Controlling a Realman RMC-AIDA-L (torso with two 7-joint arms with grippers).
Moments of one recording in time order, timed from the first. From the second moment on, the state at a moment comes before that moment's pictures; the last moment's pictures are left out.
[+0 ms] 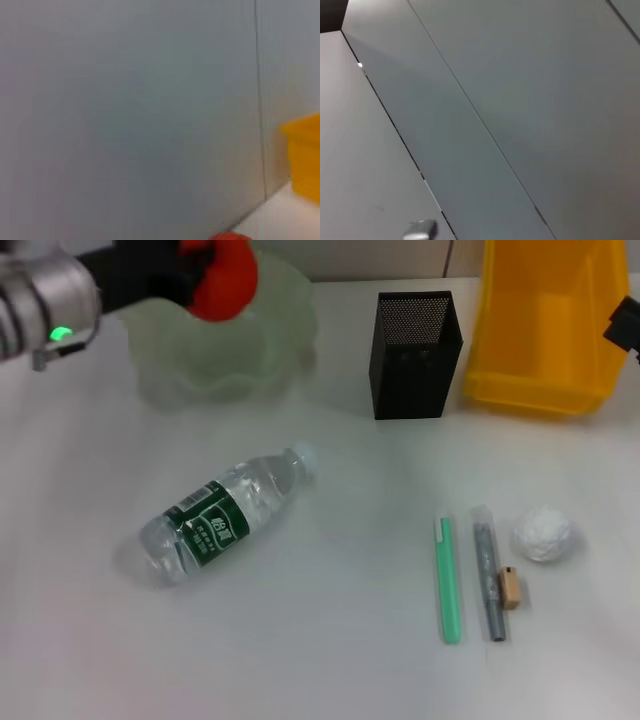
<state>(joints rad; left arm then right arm) -0.72 -2.08 0.85 0.61 1.77 0.84 -1.25 0.36 2.05 -0.40 -0.55 -1.65 -1.83 1.51</state>
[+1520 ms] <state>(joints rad) -0.50 -2.07 1.12 0.66 1.10 1.05 -1.03 0.47 2.05 -0.65 -1.29 -1.93 -1.91 2.22</state>
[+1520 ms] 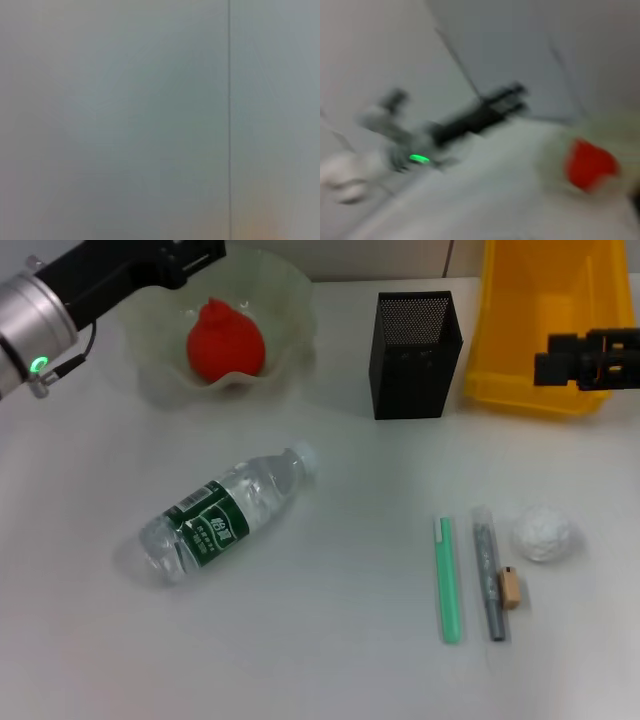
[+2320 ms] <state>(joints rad) -0.47 -2.07 1.12 0.68 1.10 1.08 -1.07 0.61 2.08 -0.96 -1.25 -2.66 -1.73 2.56</state>
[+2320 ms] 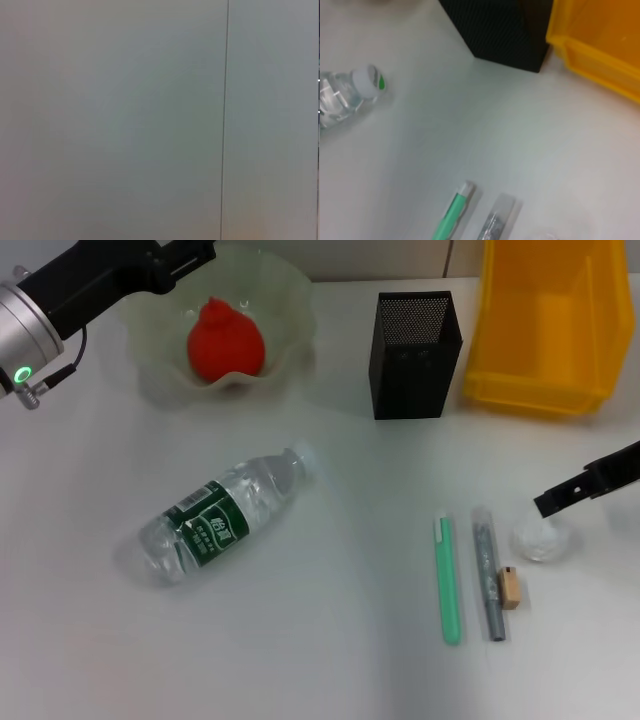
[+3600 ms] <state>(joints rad) -0.48 -2.07 1.11 0.67 1.10 1.06 -1.06 0.73 2.08 -0.99 -0.97 -2.74 -1.64 2.52</state>
